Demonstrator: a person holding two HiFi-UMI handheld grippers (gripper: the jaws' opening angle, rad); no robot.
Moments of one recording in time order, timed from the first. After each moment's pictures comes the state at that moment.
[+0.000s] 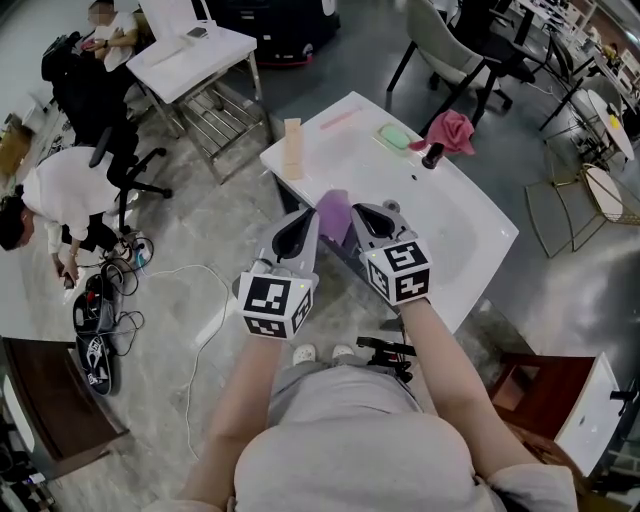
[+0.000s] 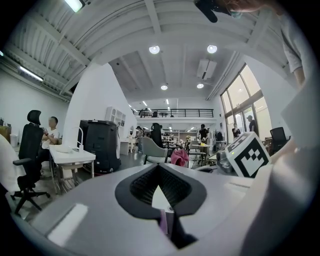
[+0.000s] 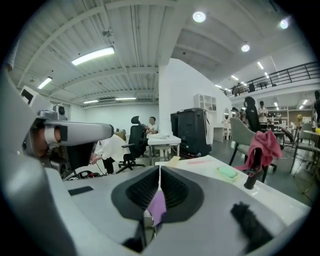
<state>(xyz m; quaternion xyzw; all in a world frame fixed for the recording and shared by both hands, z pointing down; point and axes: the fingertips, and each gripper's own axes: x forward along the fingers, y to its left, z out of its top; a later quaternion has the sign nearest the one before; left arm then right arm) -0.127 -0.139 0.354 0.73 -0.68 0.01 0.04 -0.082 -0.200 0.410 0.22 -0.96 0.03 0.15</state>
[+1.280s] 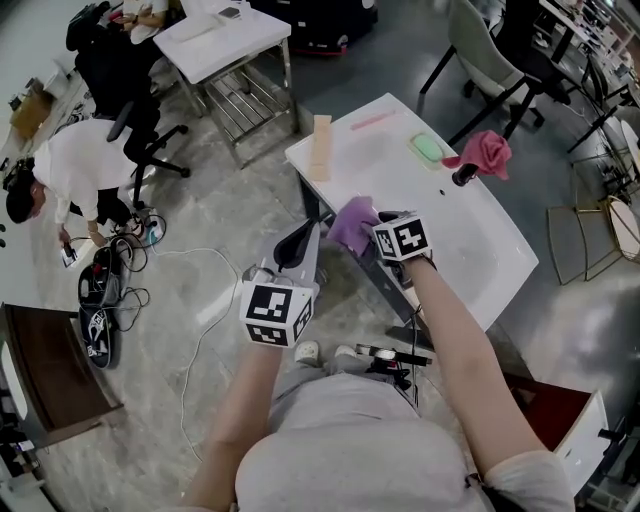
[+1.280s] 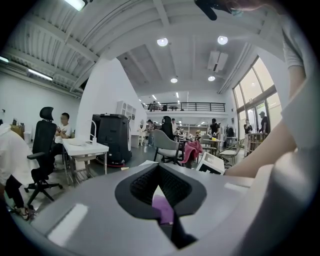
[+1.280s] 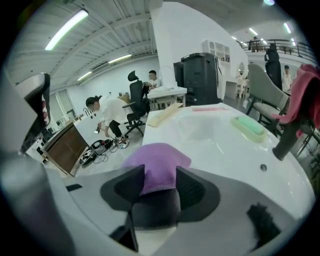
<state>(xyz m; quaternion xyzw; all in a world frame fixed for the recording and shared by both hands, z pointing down) -0.170 -0.138 0.388 0.69 -0.72 0.03 0.08 -0.112 -0.266 0.570 0.15 -0.90 0.13 0.39</state>
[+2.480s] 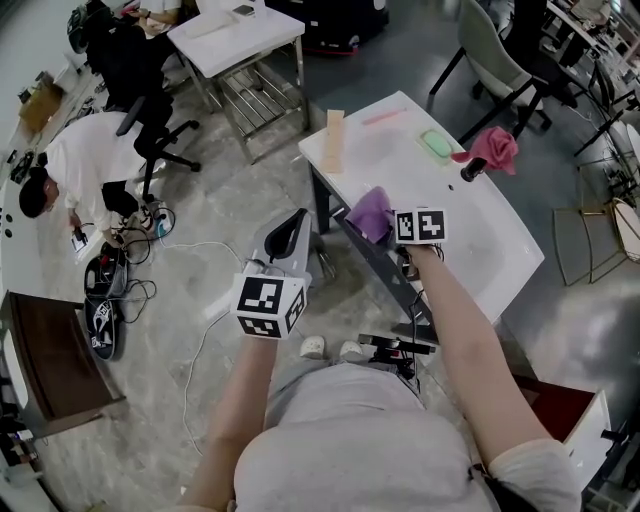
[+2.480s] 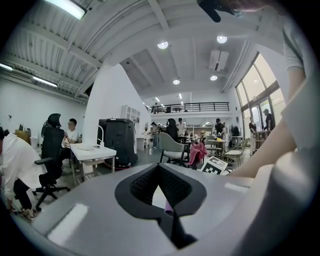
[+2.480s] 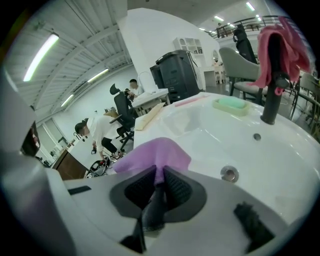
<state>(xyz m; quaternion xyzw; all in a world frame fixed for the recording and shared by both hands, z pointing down) -0.194 -0.103 0.370 0.67 -0.74 0.03 0.07 -0.096 -0.275 0.576 0.21 -0.88 0.25 0.35</state>
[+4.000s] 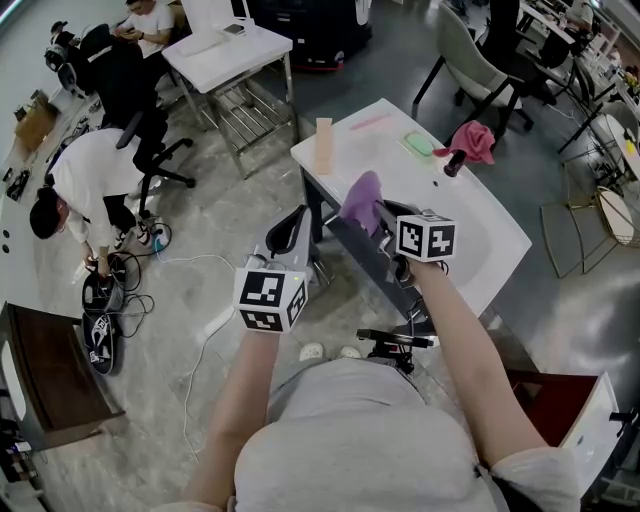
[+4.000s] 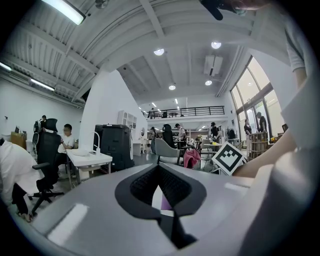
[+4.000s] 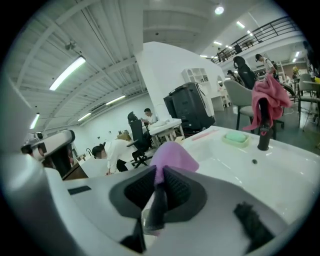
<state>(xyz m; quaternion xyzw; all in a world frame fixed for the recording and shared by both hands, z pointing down) -0.169 -0.084 0.346 0.68 -0.73 0.02 0.04 -0.087 -0.222 0.457 0.19 -0.94 0.21 0.19</state>
